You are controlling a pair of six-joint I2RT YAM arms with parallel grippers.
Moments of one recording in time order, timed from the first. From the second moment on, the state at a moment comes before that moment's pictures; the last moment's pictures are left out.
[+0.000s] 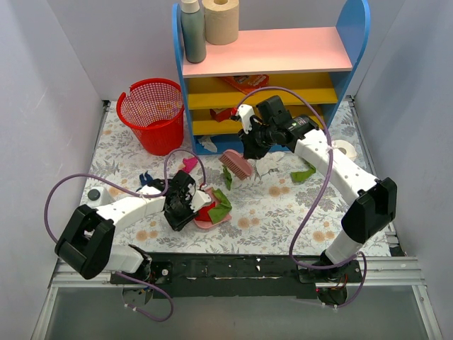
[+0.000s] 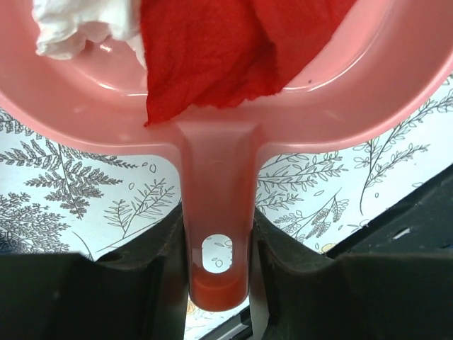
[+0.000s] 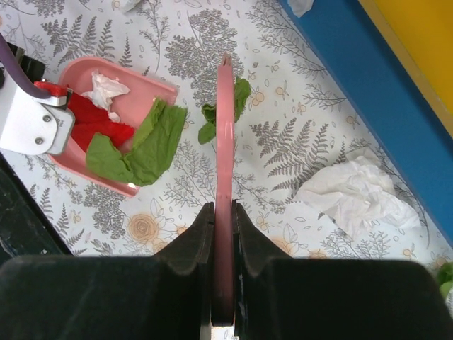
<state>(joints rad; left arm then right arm) -0.60 1.34 0.69 -0.74 0.11 0.40 0.62 1.65 1.61 -0.83 -0.34 -0.22</state>
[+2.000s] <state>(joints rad) -0.57 1.71 1.05 -0.80 0.25 0.32 0.70 1.74 1.58 -0.82 -0.15 -0.25</state>
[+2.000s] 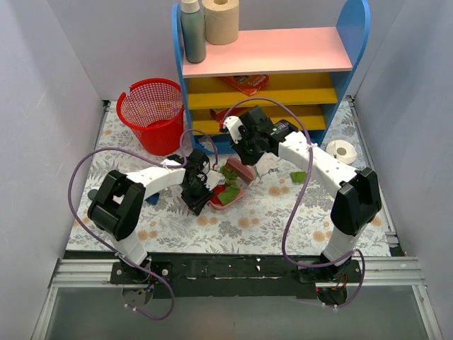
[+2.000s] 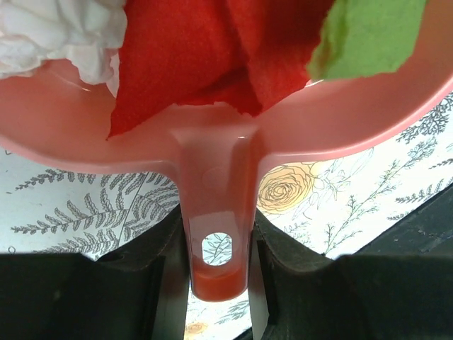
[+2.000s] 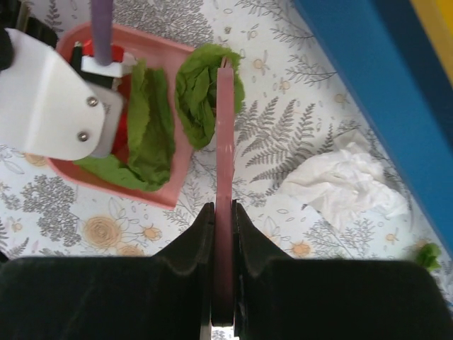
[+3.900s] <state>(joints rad) -0.56 1.28 1.02 -0.74 0.27 0.33 0.44 1.51 1.57 -0.88 -0.11 -0.31</state>
